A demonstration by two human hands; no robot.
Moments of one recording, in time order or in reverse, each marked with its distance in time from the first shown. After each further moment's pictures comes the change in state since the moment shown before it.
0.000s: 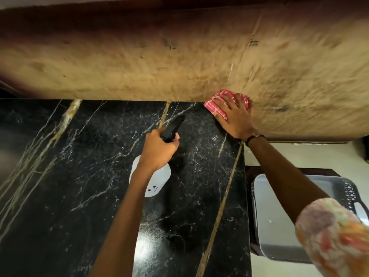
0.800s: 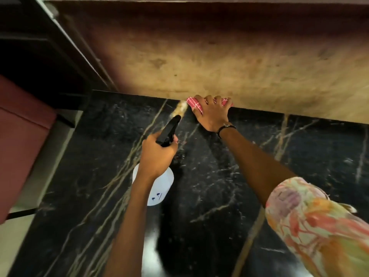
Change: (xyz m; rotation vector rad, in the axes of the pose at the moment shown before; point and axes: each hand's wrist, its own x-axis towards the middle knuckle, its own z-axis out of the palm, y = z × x) left_hand 0.039 -0.162 -0.294 -0.184 0.189 -0.033; right_hand 0.154 -0.410 0.043 0.004 -0.038 -0.025
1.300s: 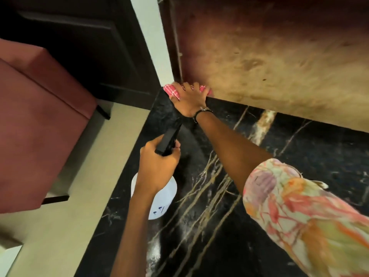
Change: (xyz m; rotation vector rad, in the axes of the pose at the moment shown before) left_hand 0.054 -0.081 -0.181 -0.074 0.133 0.023; right_hand 0.128 -0.283 0.044 0.049 -0.028 -0.196
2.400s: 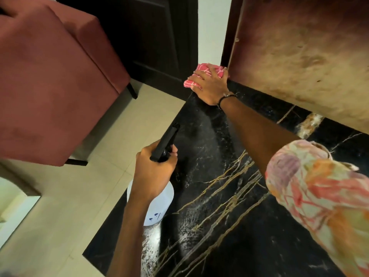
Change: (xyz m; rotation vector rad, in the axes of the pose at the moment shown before) left_hand -0.057 -0.052 -0.072 -0.007 0.188 -0.073; right_hand 0.014 -0.050 0.017 -0.159 -0.011 -0.340
